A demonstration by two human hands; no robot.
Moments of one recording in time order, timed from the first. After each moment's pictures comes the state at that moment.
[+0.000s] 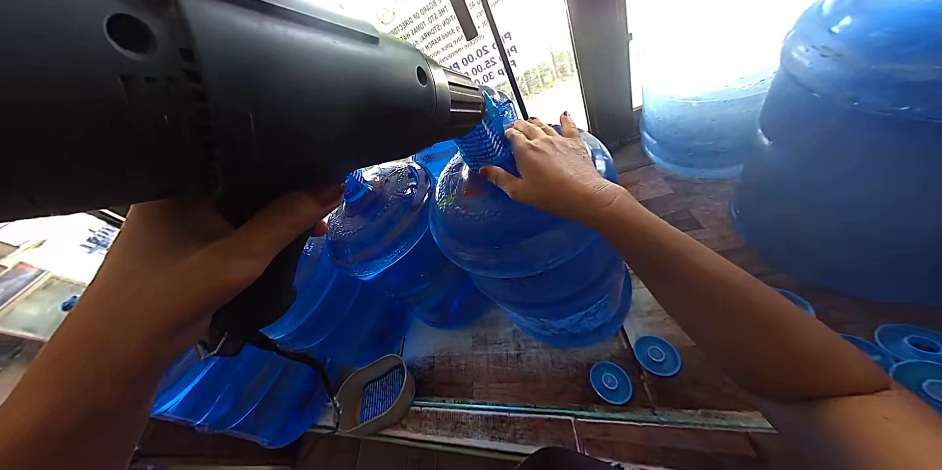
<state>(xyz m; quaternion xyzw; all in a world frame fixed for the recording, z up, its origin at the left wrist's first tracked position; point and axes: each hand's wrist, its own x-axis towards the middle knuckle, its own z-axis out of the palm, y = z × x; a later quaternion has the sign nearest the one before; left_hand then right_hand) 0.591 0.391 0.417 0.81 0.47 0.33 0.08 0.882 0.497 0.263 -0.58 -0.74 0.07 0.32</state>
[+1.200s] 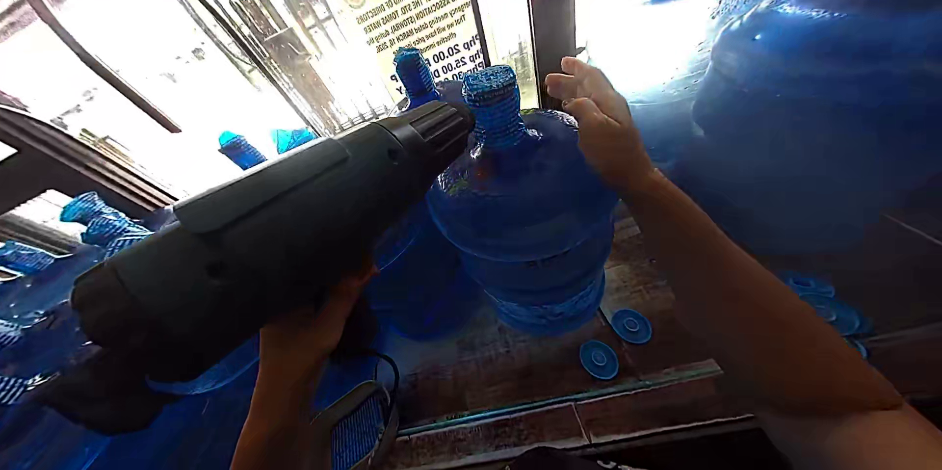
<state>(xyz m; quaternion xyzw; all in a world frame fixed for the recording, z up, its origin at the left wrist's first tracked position) 0.536 0.439 0.272 0.73 0.30 0.54 0.30 0.891 0.493 0.245 -0.47 -0.58 0.14 0.65</state>
